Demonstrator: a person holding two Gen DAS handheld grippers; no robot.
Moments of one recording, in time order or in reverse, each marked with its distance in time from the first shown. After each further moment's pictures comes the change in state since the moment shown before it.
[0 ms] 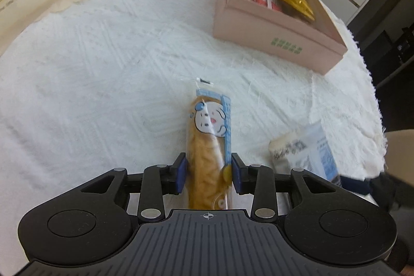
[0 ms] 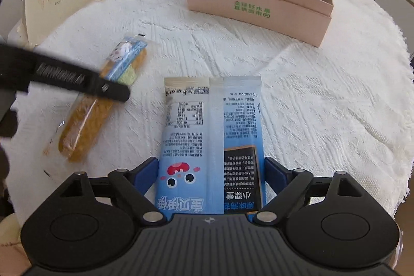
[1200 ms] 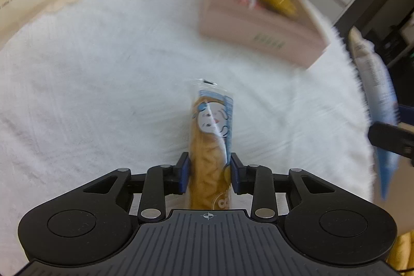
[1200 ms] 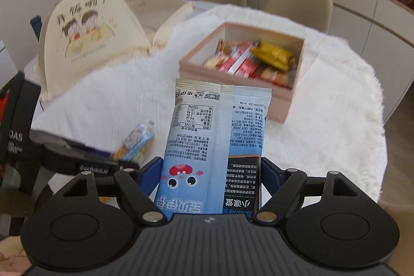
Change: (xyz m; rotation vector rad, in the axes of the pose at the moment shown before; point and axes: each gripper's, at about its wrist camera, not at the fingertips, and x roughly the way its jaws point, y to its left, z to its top) left arm -0.019 -0.005 -0.013 0.028 -0.046 -0.082; right arm -0.086 -0.041 0.038 0.012 -0.226 0.032
